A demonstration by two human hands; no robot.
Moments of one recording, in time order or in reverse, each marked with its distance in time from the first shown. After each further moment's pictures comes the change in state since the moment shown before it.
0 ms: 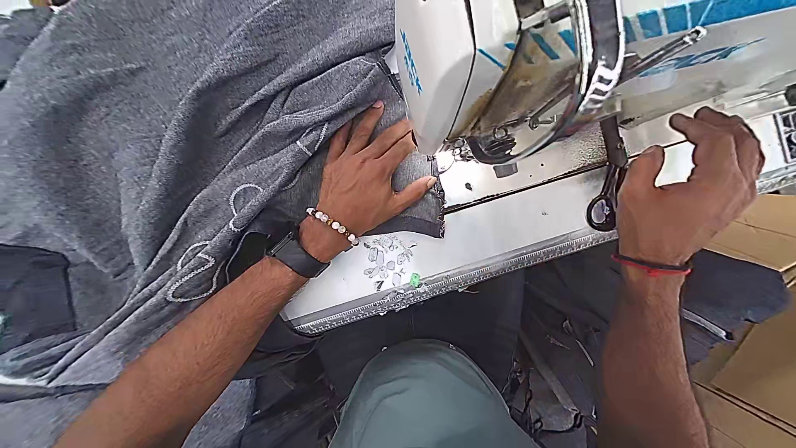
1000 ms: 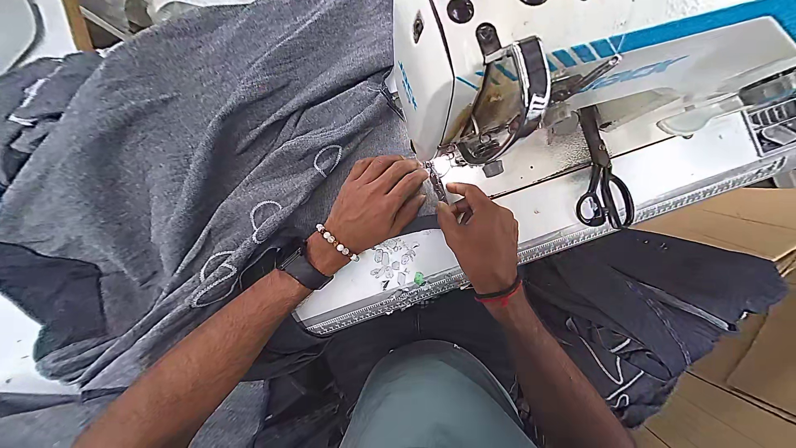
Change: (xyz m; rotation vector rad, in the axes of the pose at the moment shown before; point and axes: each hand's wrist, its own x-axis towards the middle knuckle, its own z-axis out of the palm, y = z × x) left_hand -0.013 0.000 0.000 -0.061 0.106 0.317; right_hand -0.073 -0.176 0.030 0.305 -0.473 0.138
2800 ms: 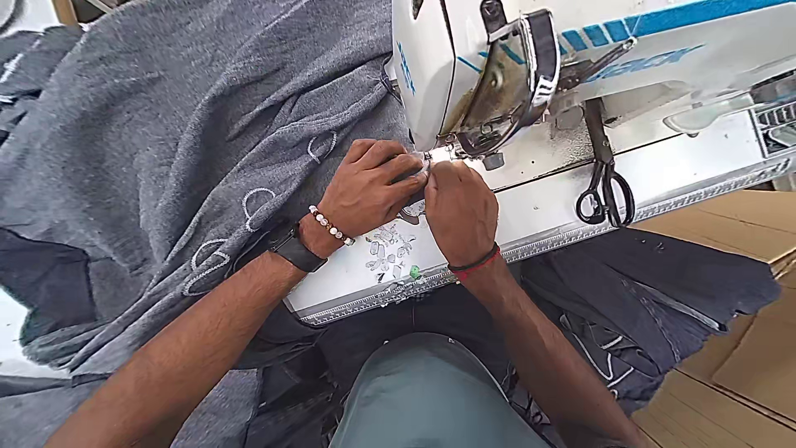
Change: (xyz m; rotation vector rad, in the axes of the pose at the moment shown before) left_hand 0.002 -0.010 -0.004 0.025 0.018 0.156; right_hand 0.017 -0.009 0.023 -0.258 0.171 -0.358
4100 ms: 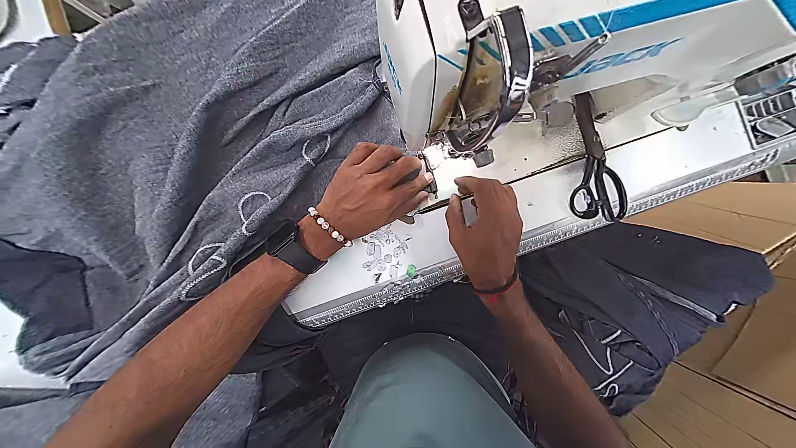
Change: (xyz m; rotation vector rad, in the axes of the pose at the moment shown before) left_hand 0.006 0.005 0.000 0.079 -0.014 0.068; right_hand -0.033 0.034 -0.008 0.208 0.160 0.114
